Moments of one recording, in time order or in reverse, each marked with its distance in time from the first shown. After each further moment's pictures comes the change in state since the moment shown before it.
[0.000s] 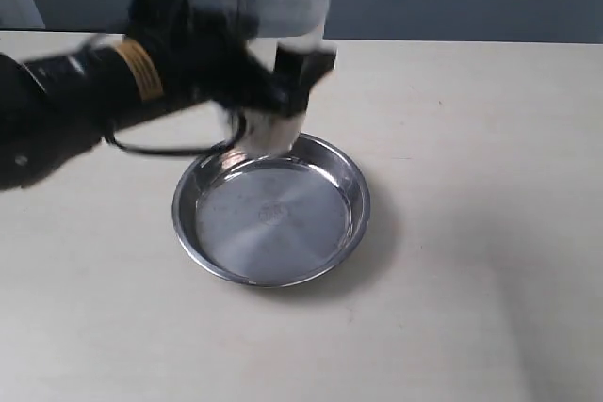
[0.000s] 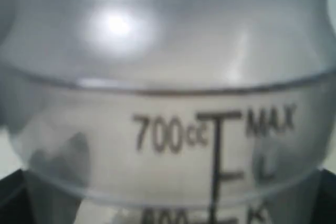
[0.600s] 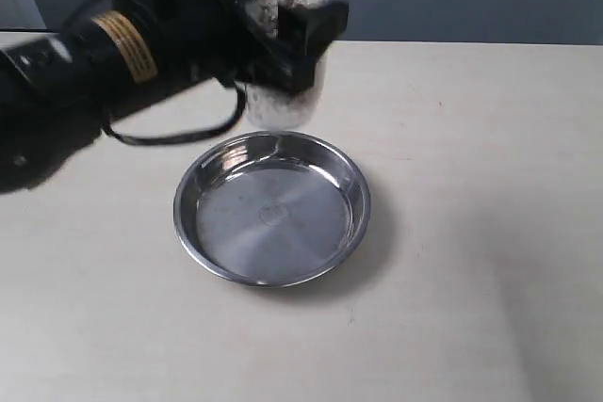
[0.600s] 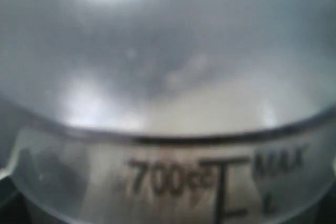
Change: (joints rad) left arm -0.011 0.030 0.023 -0.040 -0.078 0.035; right arm 0.000 0.000 0.000 0.000 -0.002 0.000
